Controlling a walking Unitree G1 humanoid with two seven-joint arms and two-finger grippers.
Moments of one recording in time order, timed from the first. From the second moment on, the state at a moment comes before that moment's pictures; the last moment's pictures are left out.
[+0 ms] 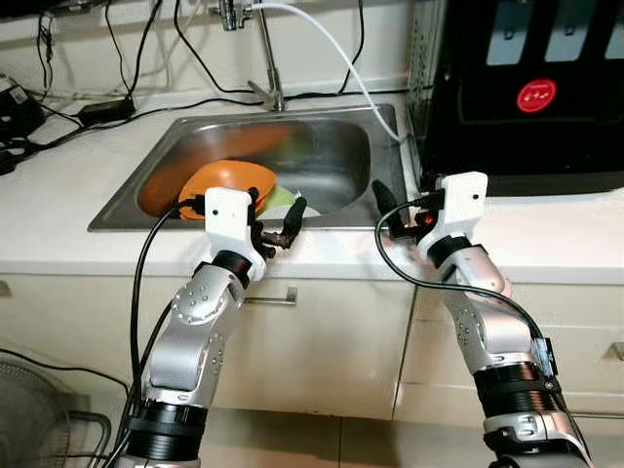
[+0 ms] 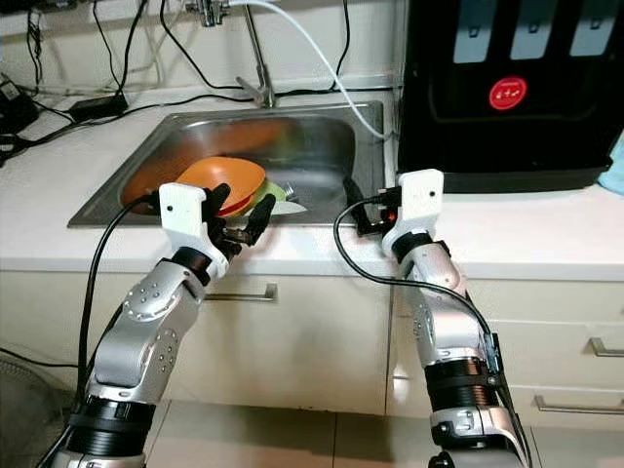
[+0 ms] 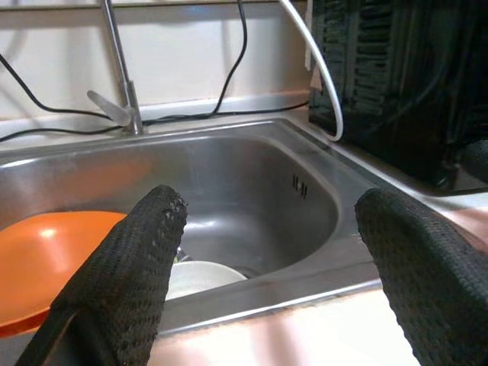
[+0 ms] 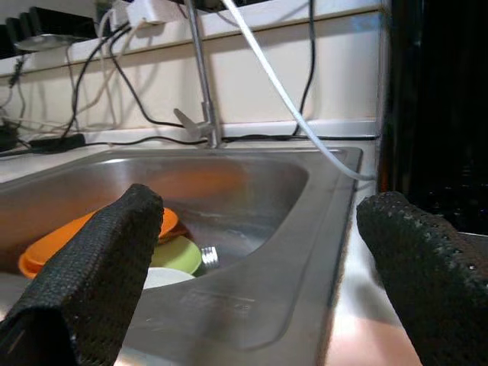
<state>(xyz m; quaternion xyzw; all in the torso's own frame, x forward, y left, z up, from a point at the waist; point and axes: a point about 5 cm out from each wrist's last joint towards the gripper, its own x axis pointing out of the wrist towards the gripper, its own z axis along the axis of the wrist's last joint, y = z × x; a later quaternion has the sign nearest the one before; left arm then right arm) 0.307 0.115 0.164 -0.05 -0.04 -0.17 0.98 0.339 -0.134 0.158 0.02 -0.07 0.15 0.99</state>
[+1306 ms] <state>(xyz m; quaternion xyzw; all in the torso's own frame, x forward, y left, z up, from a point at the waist) 0.305 0.121 0.155 -0.04 -0.03 -0.17 0.98 0.339 -0.125 0.158 0.02 -0.07 0.16 0.98</state>
